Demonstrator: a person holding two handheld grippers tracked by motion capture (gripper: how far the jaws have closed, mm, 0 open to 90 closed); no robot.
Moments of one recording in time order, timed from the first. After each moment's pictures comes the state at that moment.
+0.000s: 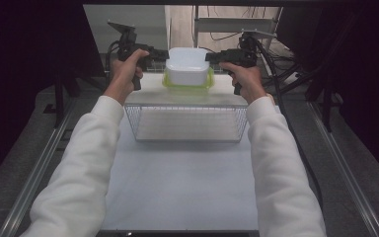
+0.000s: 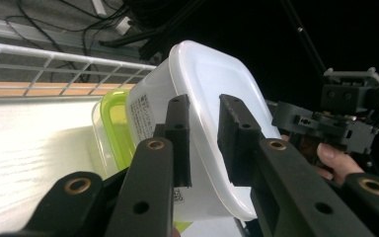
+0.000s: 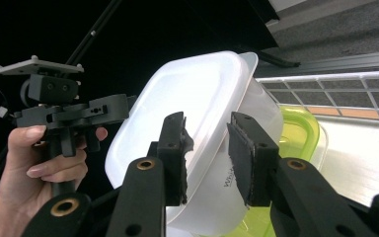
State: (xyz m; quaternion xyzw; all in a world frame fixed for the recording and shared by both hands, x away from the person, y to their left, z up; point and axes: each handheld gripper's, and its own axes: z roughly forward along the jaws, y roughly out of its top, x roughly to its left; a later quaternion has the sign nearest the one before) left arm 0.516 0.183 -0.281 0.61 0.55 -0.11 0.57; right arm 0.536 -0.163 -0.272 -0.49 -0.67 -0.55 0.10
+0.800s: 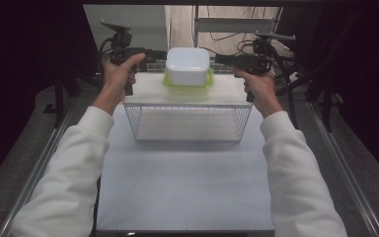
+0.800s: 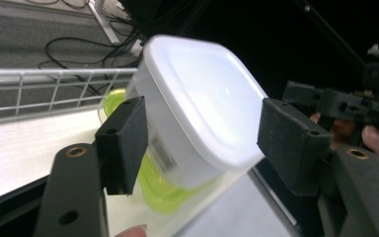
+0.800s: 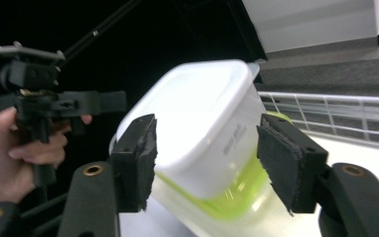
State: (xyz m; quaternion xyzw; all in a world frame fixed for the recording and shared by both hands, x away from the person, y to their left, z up) left arm 0.468 0.185 -0.263 0.67 0.49 0.00 0.56; right arm 0.490 -0.192 -0.258 -0.43 -0.69 -0.58 -0.01
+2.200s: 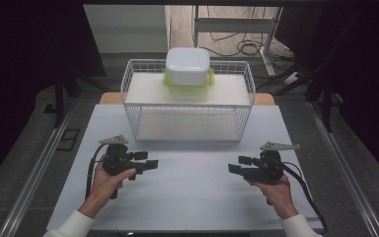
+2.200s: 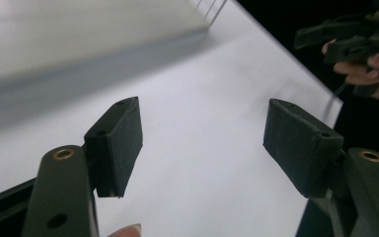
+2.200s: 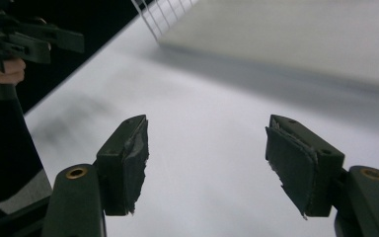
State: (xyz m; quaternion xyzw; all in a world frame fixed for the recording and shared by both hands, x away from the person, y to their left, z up) left arm 0.291 0.184 -0.461 0.76 0.43 -0.01 0.49; right arm 0.313 -0.255 -0.448 -0.40 -0.78 -0.48 -0.01
